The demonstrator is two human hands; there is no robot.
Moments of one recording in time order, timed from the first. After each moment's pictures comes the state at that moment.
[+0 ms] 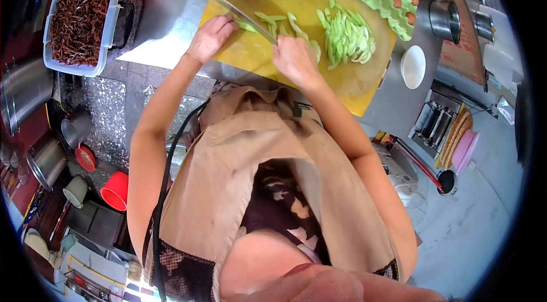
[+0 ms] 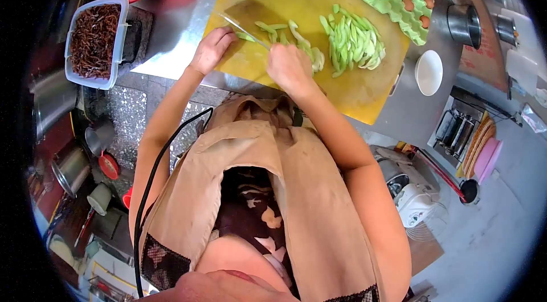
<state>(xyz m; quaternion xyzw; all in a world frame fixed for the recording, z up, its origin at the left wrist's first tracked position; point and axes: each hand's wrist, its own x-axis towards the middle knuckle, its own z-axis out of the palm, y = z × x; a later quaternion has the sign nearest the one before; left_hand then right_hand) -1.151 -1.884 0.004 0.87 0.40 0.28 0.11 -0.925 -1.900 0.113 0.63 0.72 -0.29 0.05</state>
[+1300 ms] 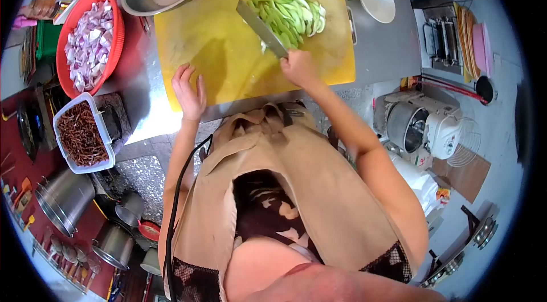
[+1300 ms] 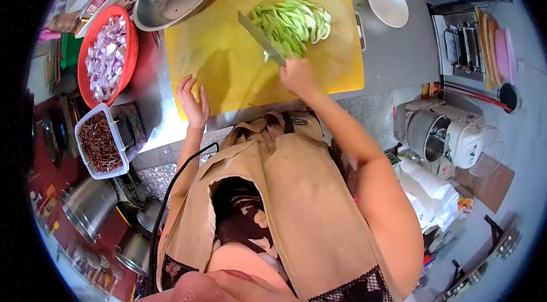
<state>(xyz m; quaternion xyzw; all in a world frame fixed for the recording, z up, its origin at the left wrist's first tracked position) -1.095 -1.906 0.027 0.79 0.47 0.39 0.12 -0.804 -1.963 0.062 0.78 0.54 -0.29 -0.12</state>
